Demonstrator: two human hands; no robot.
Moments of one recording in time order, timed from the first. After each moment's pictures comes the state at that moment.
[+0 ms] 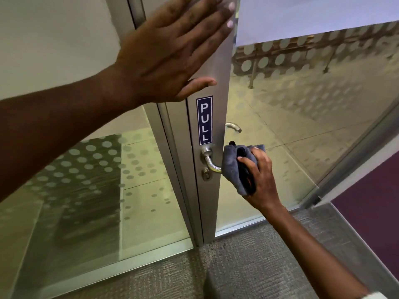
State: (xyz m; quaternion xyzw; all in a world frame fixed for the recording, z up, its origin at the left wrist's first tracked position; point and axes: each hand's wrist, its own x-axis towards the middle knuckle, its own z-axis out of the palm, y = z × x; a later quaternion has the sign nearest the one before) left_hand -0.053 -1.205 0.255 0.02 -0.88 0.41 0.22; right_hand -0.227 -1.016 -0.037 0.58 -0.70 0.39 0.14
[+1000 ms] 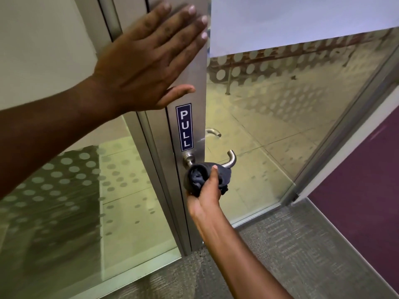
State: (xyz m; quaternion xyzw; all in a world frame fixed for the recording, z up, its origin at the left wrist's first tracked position) left_hand -0.053 -1.206 0.253 0.00 -0.87 0.42 0.25; right_hand -0.100 -1.067 0.043 -0.27 -0.36 0.80 -0.41
